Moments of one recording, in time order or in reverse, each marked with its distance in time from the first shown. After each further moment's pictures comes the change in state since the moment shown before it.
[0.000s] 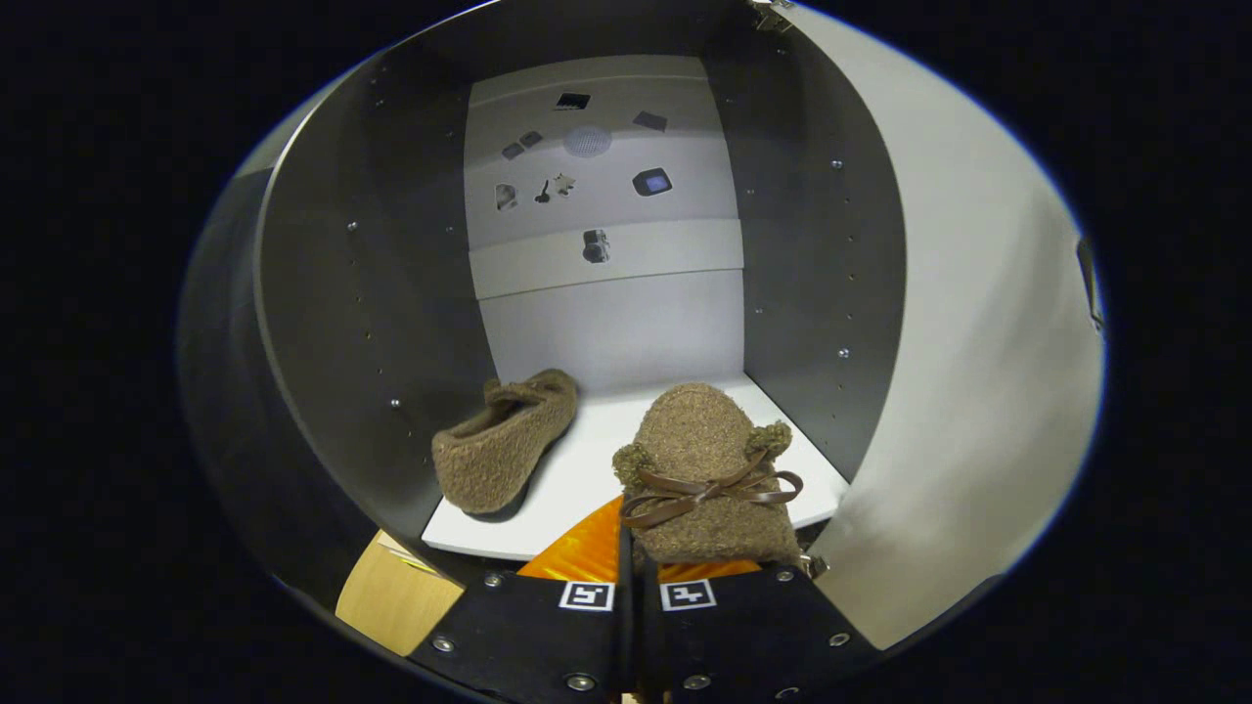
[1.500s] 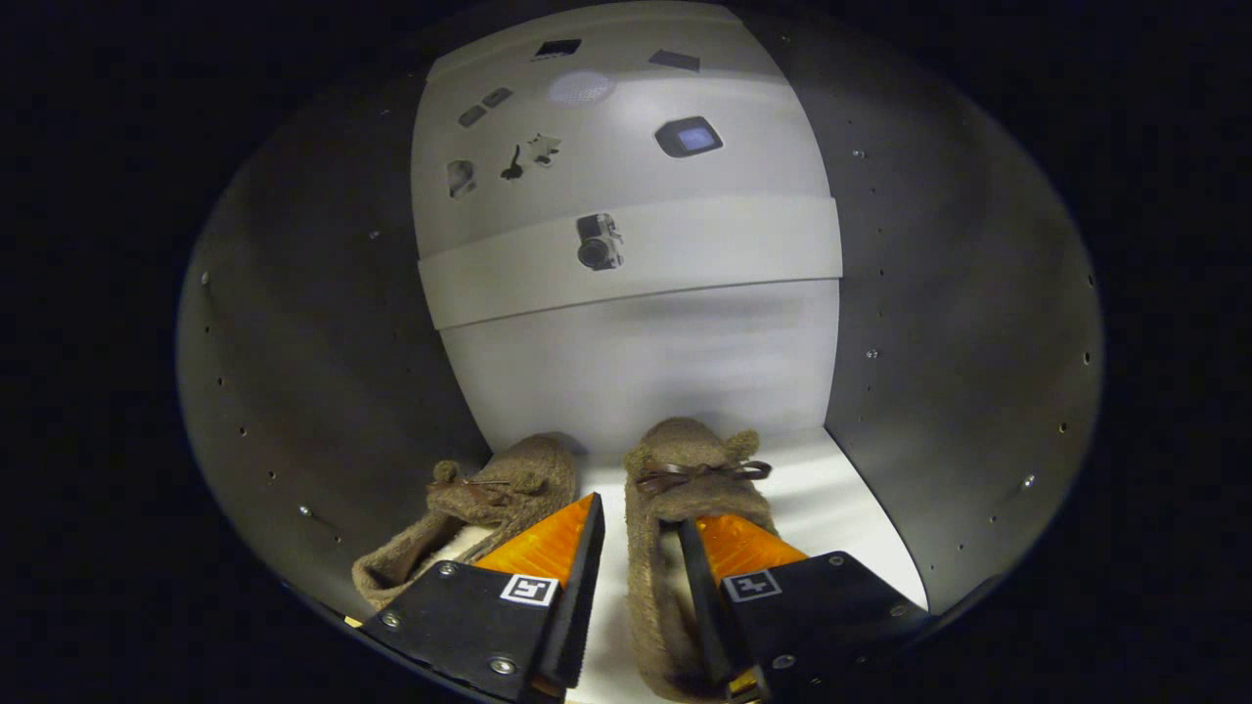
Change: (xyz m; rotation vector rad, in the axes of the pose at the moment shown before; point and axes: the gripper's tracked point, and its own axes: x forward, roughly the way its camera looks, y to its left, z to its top) arm 0.123 0.020 0.044 -0.012 0.032 0.121
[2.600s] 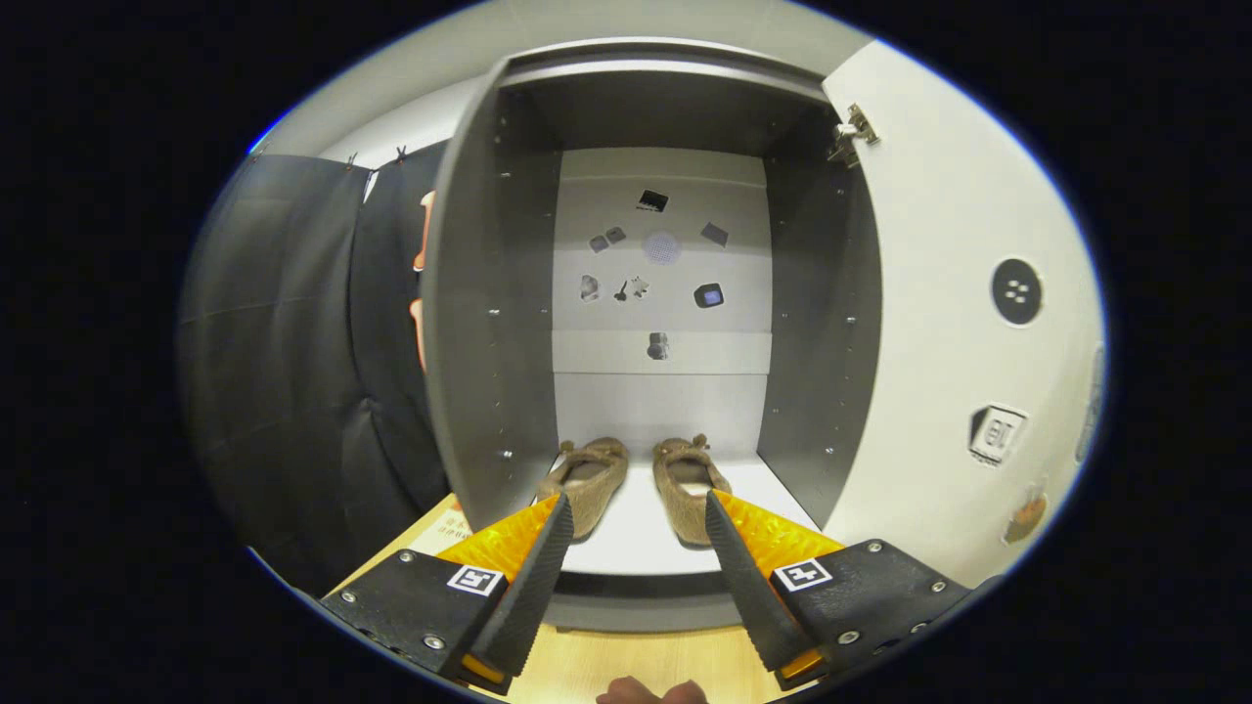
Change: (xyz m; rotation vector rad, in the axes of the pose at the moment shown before) arm -0.258 0.058 -0.018 -0.155 -0.235 -0.133
